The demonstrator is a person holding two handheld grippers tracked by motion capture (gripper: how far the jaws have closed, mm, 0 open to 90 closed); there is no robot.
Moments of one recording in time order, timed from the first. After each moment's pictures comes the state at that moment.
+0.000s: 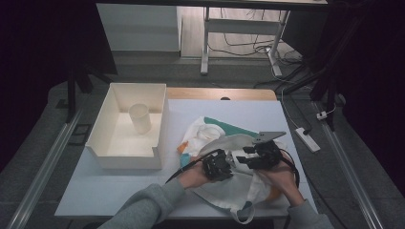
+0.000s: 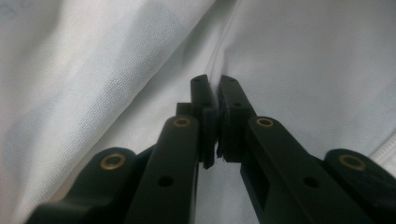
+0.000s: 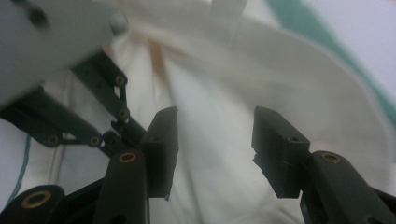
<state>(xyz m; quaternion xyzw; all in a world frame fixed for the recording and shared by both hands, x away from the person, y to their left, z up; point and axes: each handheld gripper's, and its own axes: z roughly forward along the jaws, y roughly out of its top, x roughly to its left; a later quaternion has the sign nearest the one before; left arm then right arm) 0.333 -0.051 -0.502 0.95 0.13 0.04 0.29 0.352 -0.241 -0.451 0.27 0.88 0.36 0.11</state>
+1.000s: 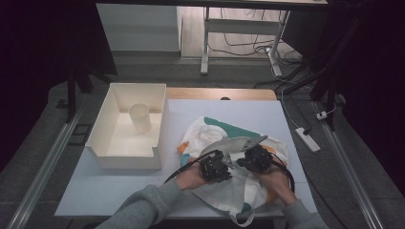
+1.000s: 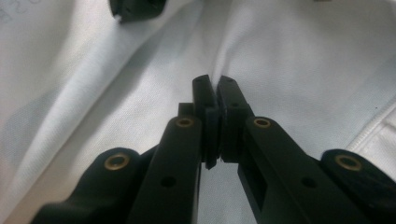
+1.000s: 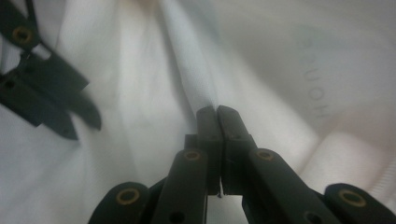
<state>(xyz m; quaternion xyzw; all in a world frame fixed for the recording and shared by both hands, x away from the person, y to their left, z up) 0.323 -0.043 -0.493 0.95 0.12 0.04 0.30 0.361 -0.227 -0.484 0.25 0.93 0.26 0.11</state>
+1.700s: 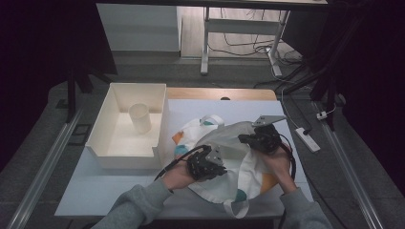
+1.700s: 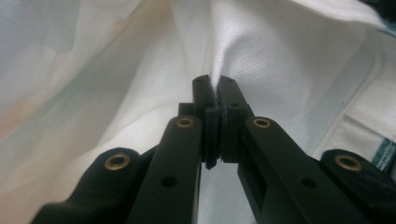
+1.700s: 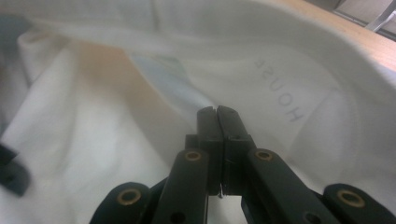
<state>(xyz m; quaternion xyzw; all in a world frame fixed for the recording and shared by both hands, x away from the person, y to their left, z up) 0.302 -0.002 -0.444 0.92 0.12 0.07 0.36 0.381 -0.232 -0.417 0.30 0.86 0.38 0.14</state>
